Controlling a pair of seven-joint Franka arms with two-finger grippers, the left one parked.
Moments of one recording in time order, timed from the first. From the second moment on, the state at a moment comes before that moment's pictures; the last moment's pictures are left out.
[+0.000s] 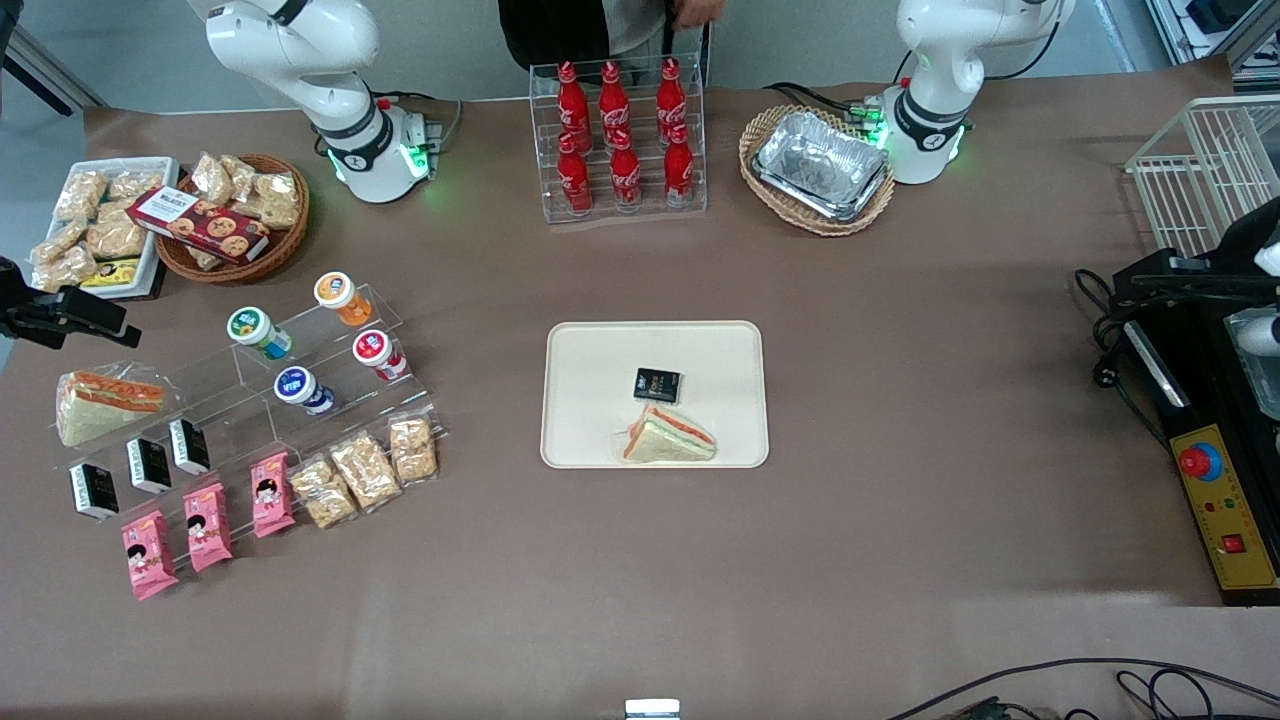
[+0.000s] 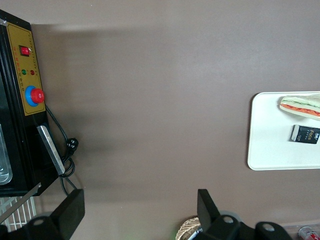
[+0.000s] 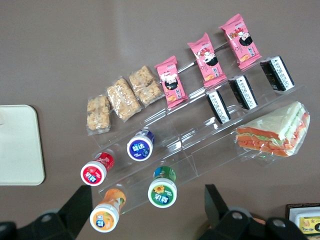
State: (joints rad) arm 0.00 0.01 -0.18 -1.62 0.08 1.60 -0.11
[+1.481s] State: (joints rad) arm 0.01 -0.48 -0.16 -2.30 -0.05 1.89 -0.11
